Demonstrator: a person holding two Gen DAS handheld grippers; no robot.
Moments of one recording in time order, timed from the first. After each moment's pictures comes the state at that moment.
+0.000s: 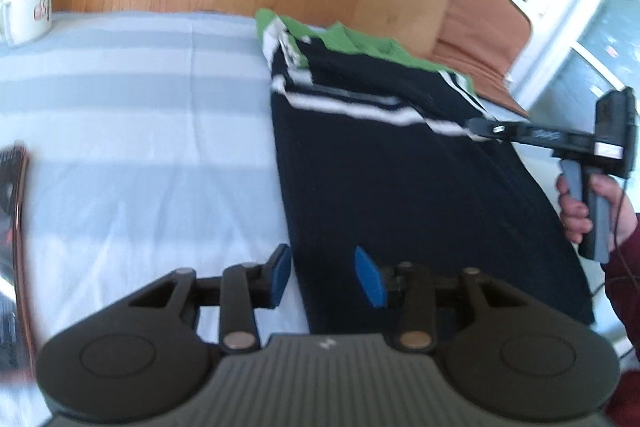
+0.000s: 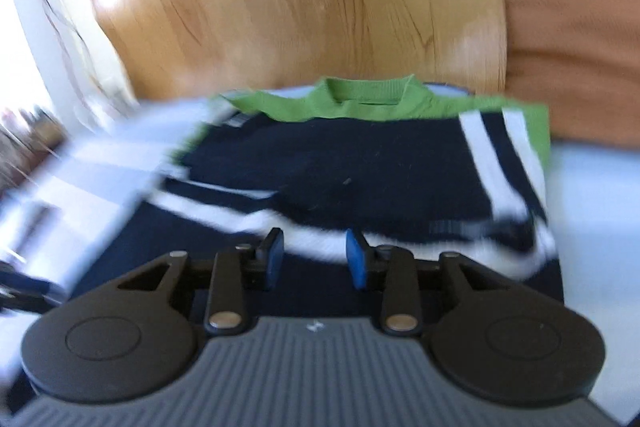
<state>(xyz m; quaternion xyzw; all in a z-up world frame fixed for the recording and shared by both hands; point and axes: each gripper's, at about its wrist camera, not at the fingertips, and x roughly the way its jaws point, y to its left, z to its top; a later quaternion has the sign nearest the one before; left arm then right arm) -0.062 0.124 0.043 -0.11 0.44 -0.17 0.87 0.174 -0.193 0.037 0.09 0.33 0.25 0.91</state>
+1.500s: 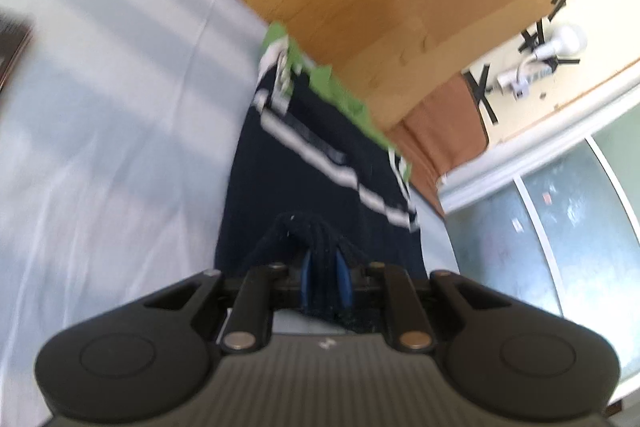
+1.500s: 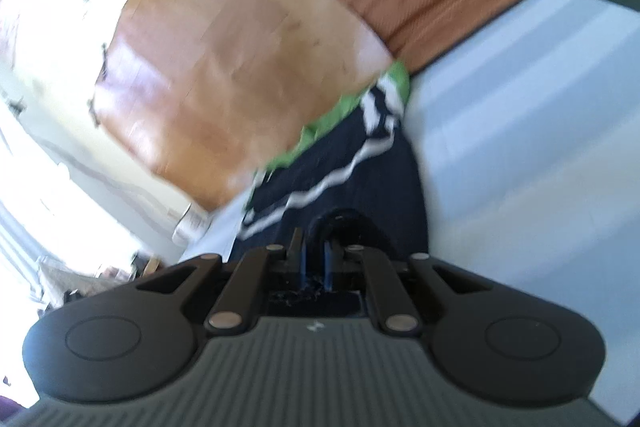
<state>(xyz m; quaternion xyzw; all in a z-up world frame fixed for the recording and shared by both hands) -0.051 0.153 0.052 -0.37 0.39 -0.18 0.82 0.066 -0.321 0.031 0.34 0.27 0.22 0.87</state>
